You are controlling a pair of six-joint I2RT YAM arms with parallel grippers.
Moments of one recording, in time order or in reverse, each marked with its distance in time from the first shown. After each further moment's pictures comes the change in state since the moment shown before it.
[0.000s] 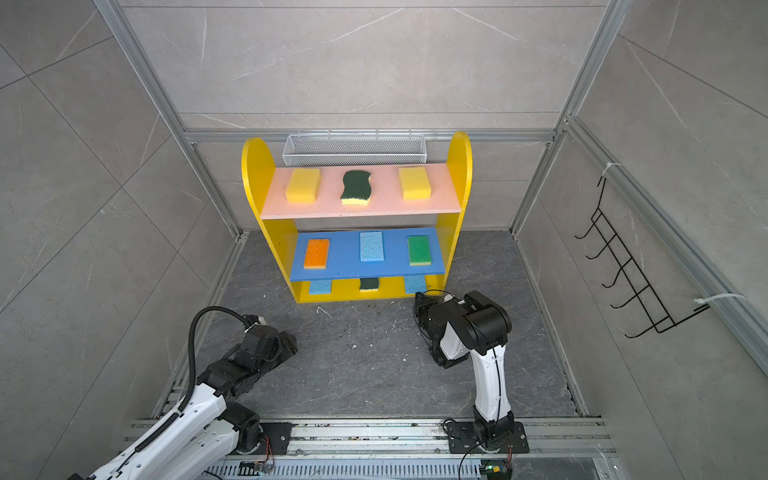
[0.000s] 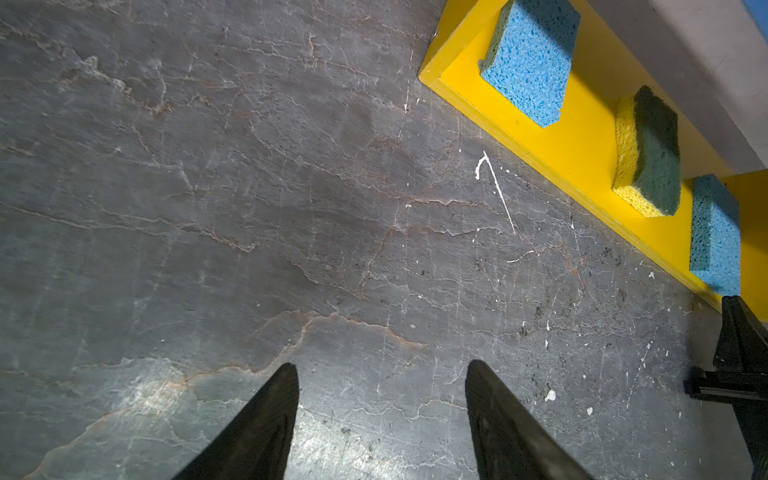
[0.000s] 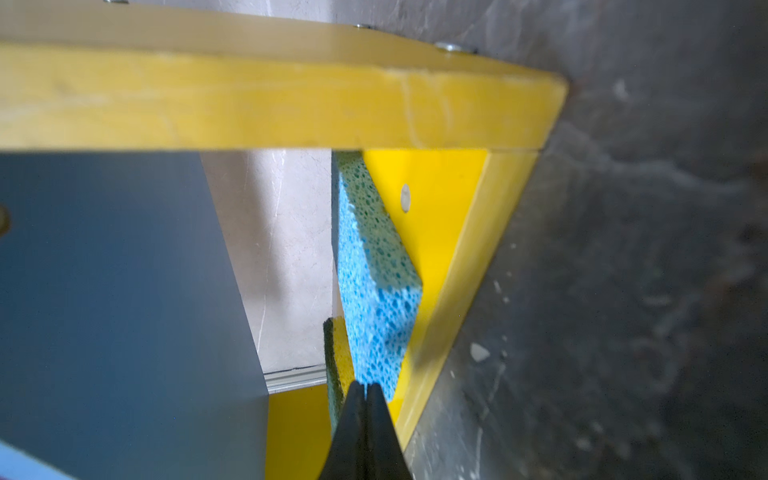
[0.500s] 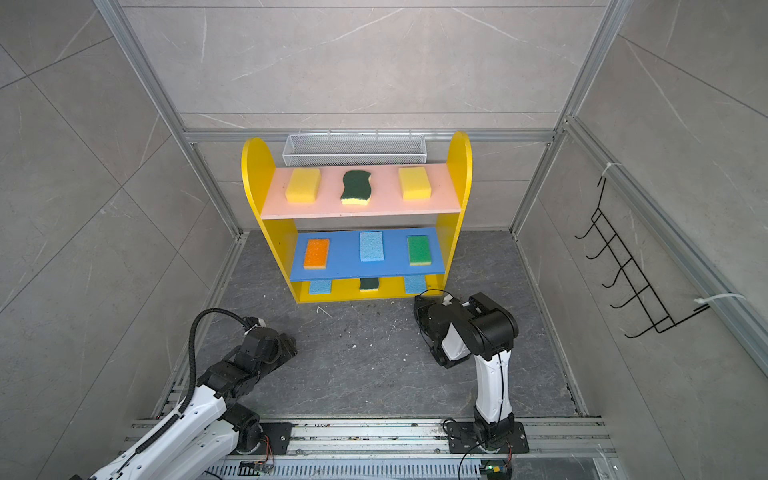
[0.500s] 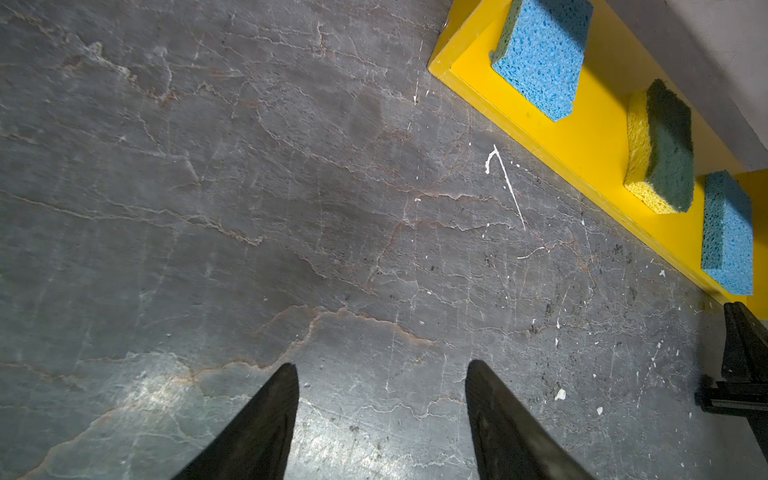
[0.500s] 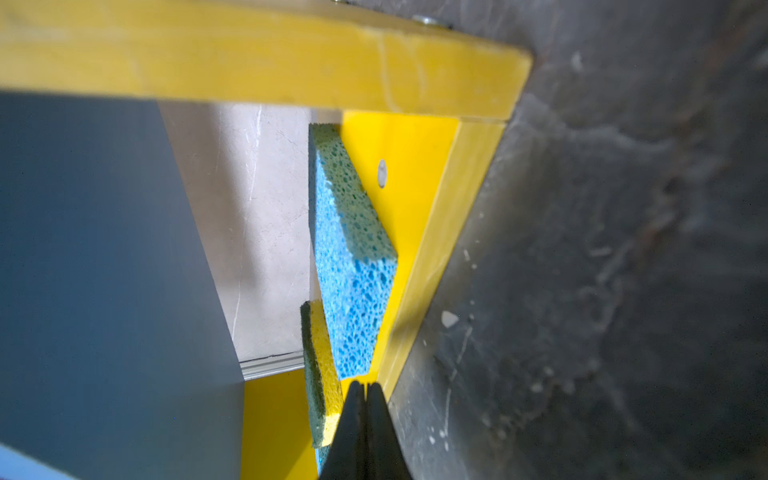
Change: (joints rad) left arm 0.000 -0.005 -0.015 -0.001 0.000 -0.003; right arm 0.000 -0.066 -0.007 -0.132 -0.033 -0.035
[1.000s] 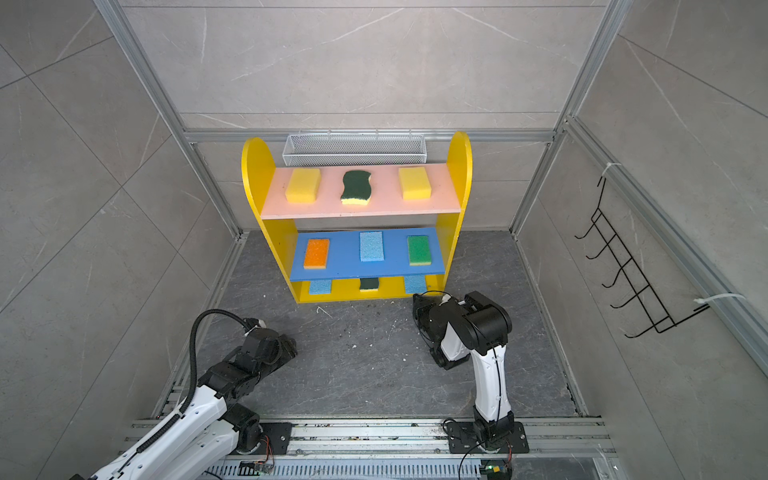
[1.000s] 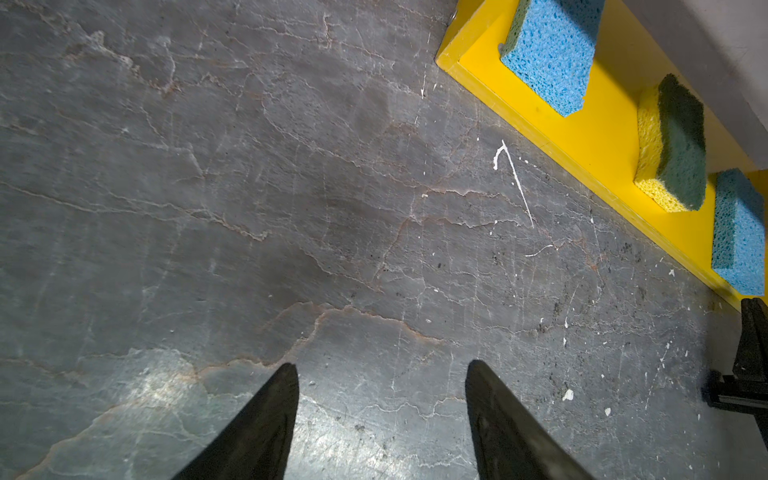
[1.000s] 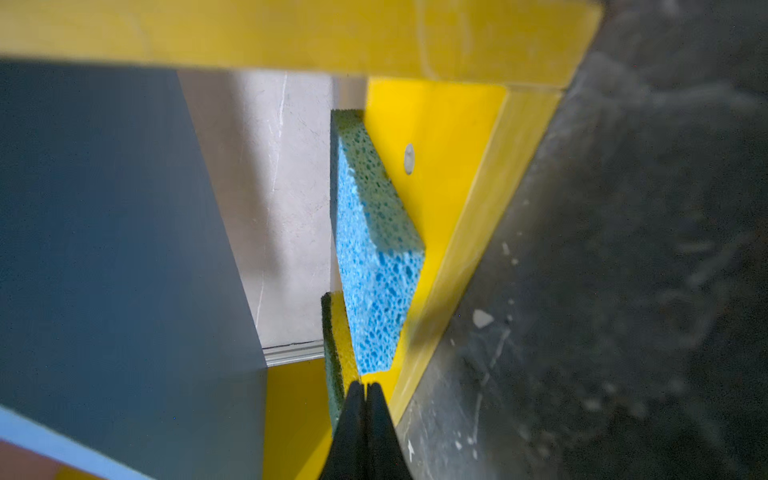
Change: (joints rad) left arm 0.000 0.003 -0.011 0.001 0.000 -0.005; right arm -0.002 0.080 -0.002 0.172 -0.031 0.029
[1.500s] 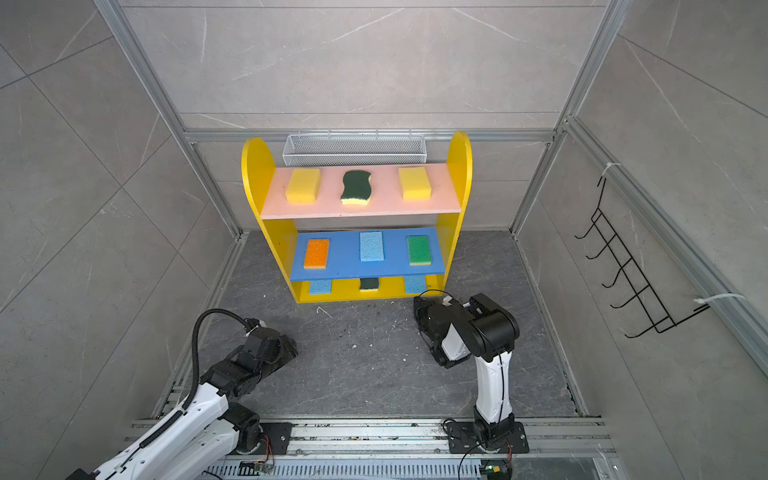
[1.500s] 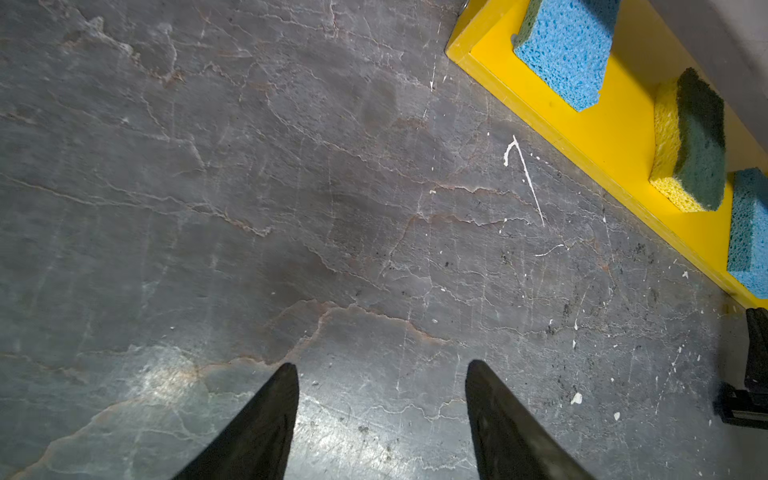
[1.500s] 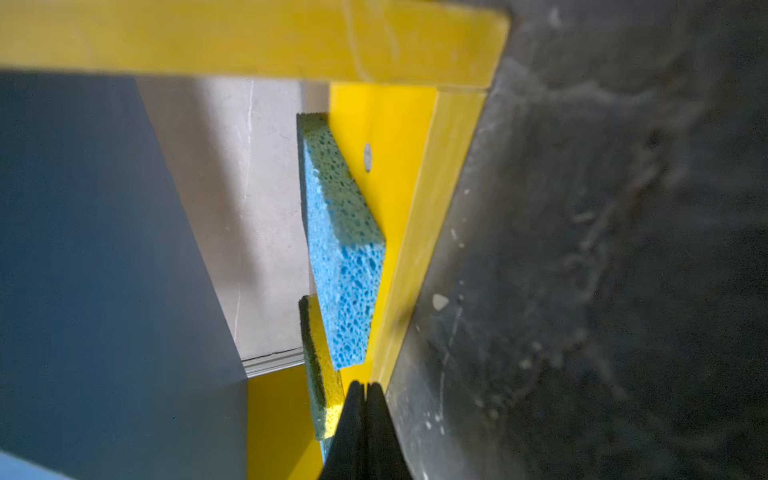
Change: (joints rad) left arm 0.000 0.026 0.000 0.005 0.000 -0.010; right arm 0.008 -0.108 0.005 -0.236 0.023 0.014
